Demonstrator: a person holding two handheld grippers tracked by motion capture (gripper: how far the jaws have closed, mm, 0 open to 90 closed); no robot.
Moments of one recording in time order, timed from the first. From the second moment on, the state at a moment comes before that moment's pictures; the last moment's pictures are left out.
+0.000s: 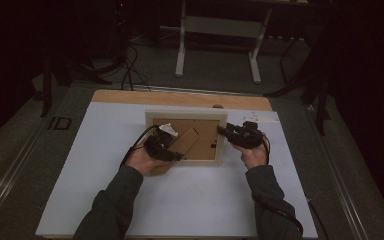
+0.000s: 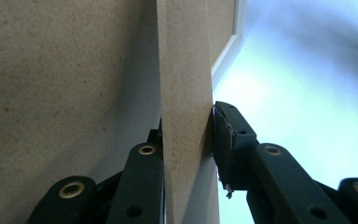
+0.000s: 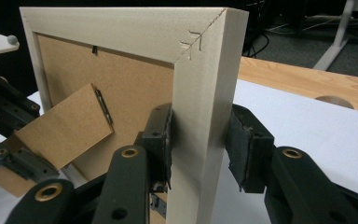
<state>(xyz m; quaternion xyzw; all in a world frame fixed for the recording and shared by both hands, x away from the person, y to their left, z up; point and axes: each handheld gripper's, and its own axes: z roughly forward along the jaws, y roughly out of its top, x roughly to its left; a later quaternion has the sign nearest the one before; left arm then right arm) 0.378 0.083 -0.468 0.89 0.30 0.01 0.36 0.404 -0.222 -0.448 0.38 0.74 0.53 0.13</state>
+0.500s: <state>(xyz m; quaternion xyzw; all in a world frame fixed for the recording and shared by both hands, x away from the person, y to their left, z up) 0.386 0.076 -0.465 0.88 0.31 0.04 0.35 0.399 -0.223 -0.439 0.37 0.75 0.53 0.16</state>
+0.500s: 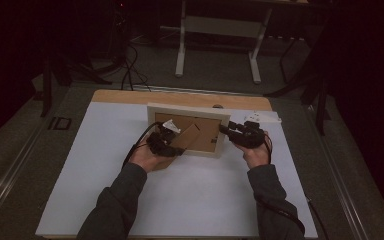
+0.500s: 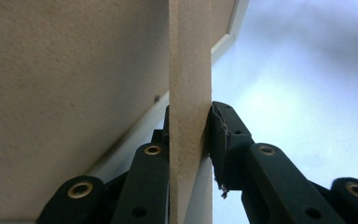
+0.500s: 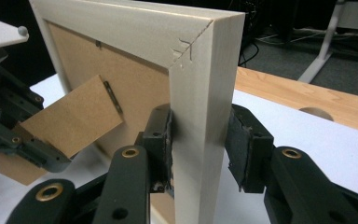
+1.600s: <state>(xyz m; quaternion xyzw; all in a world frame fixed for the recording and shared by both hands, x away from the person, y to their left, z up) 0.381 0.062 -0.465 0.87 0.32 0.08 0.36 0.395 -0.220 -0.435 0.35 0.76 0.52 0.18</state>
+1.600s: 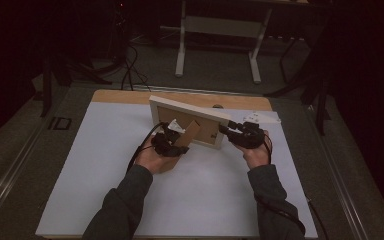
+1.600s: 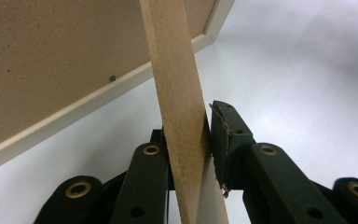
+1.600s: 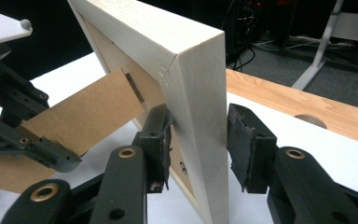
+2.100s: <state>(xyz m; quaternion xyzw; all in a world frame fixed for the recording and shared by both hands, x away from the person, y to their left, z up) 0.370 0.060 -0.474 0.88 0.31 0.10 0.35 0.385 -0.220 -0.438 0.34 0.76 0.53 0.17</state>
